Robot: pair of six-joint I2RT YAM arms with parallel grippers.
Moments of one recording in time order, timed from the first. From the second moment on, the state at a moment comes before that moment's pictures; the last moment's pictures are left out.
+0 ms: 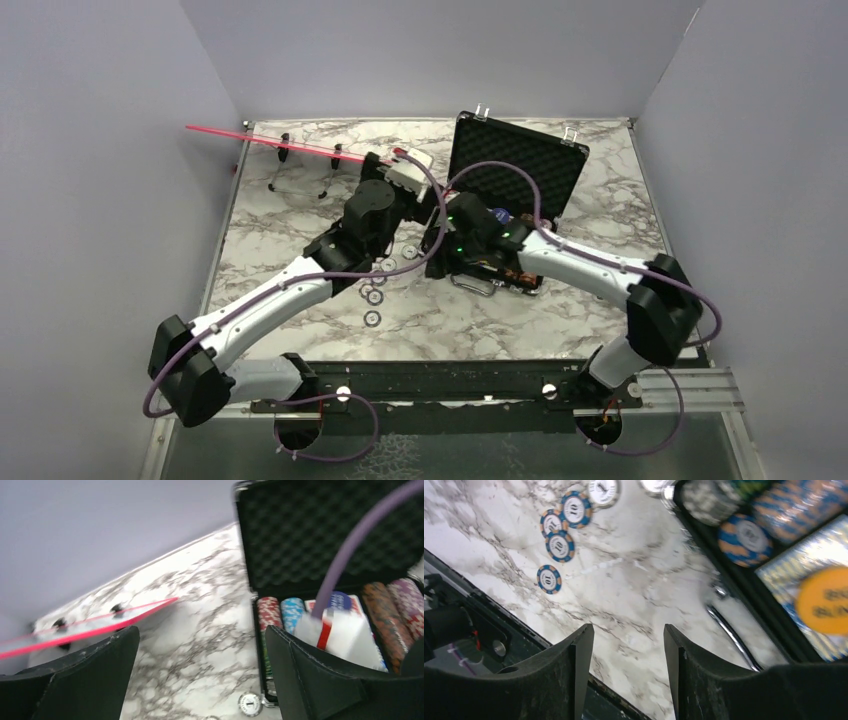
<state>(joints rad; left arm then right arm) -0.79 1.24 0.99 0.12 -0.34 0.23 0.79 1.51 1.08 -0.43 -0.12 0.49</state>
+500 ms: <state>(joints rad) -0.77 0.89 1.09 -0.11 -0.56 0.01 1.05 2.06 1.60 -0.56 0.09 0.57</state>
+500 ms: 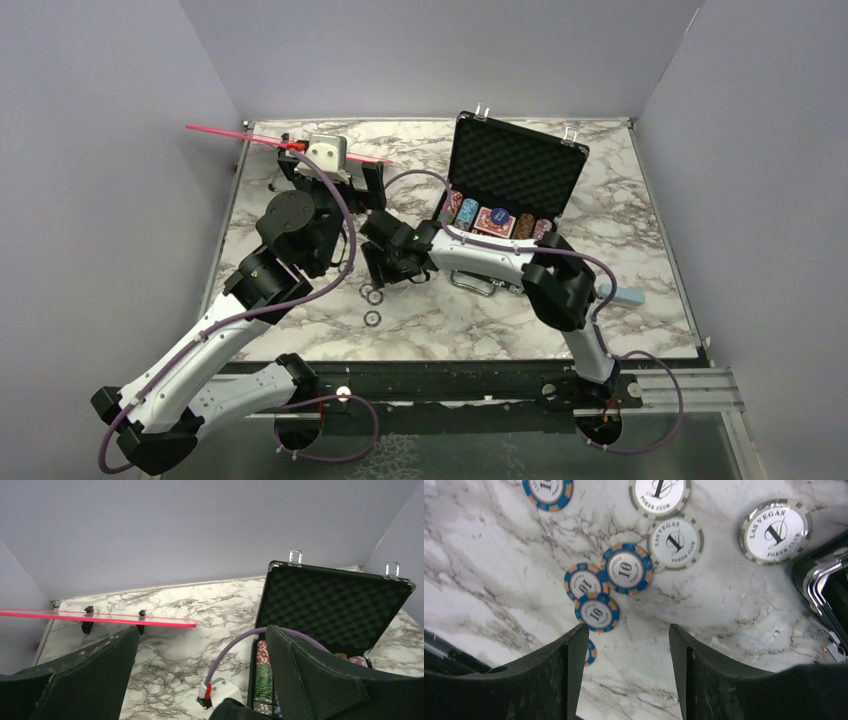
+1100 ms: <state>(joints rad) -0.77 0.88 1.16 -0.27 -0.67 -0.05 1.06 2.34 1.95 -0.72 0.21 0.62</state>
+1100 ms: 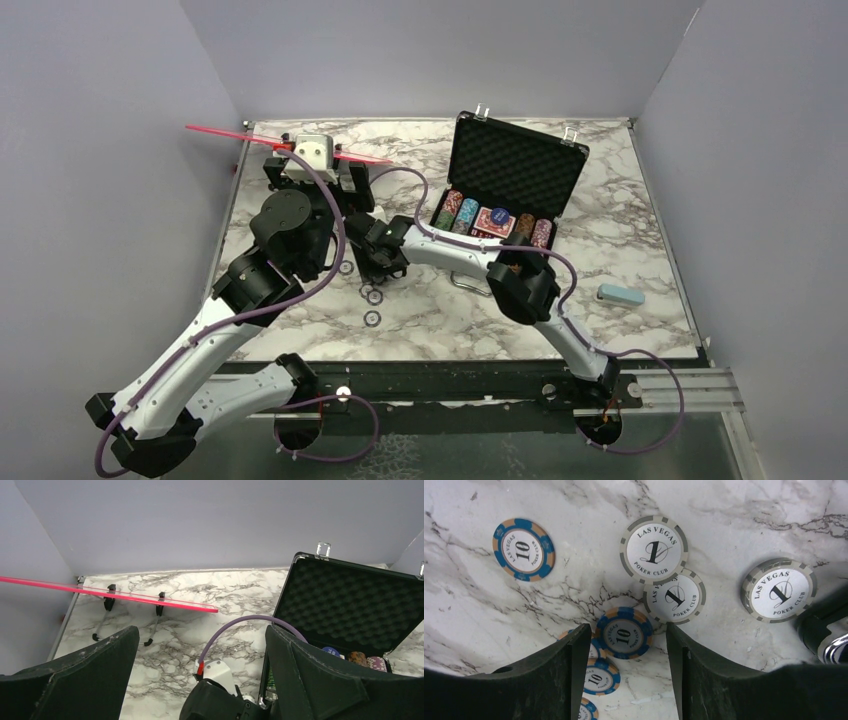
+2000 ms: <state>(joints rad) -0.77 0.94 1.32 -0.29 -0.69 0.02 1.07 2.22 1.83 -0.79 0.25 0.51</state>
